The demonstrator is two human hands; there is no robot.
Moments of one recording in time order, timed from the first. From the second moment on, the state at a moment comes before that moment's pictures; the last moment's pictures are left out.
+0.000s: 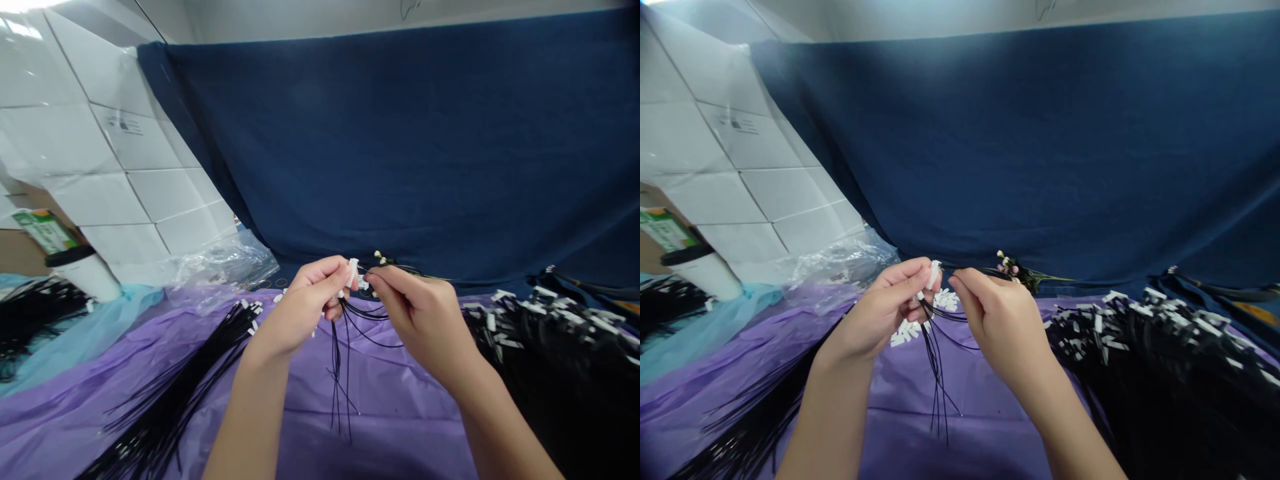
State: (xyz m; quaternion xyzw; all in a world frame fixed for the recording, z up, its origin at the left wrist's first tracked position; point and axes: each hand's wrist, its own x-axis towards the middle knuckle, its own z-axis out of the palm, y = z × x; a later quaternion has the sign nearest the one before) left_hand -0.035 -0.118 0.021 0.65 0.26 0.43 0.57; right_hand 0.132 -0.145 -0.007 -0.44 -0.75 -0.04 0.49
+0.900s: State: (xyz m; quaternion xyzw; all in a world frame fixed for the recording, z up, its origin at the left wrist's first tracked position) left_hand -0.031 -0.120 0.019 0.66 0.29 0.41 0.56; right_hand 0.121 -0.149 -0.006 -0.46 -0.71 0.04 0.52
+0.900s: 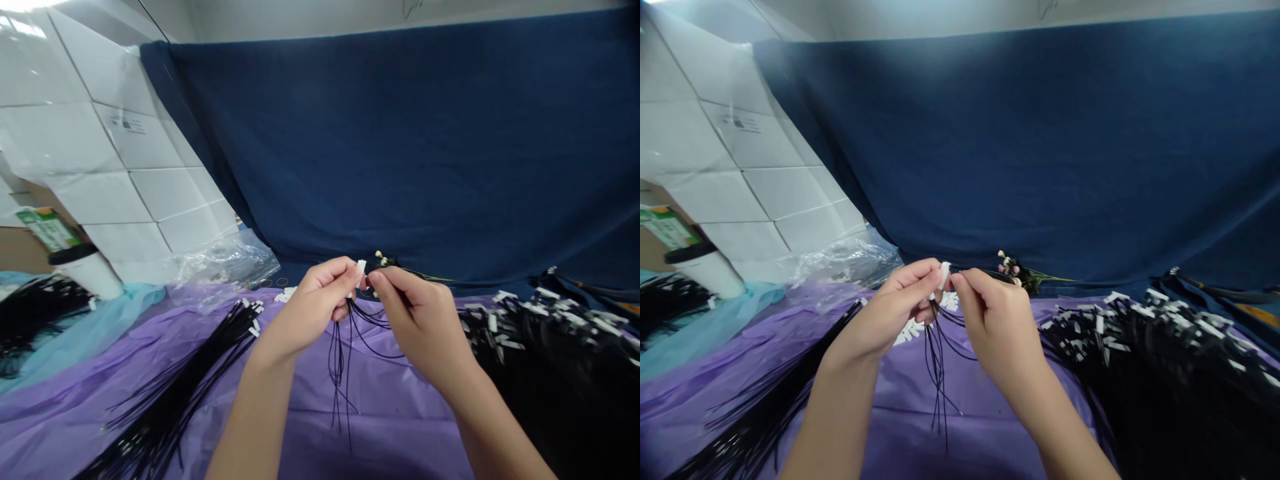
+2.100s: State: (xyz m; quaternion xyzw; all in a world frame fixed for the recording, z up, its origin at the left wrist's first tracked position) left_hand -0.022 -0.100 0.009 0.47 0.39 0.59 0.53; right_hand 0.122 -0.082 -0.058 -0.28 -0.62 0.26 0.69
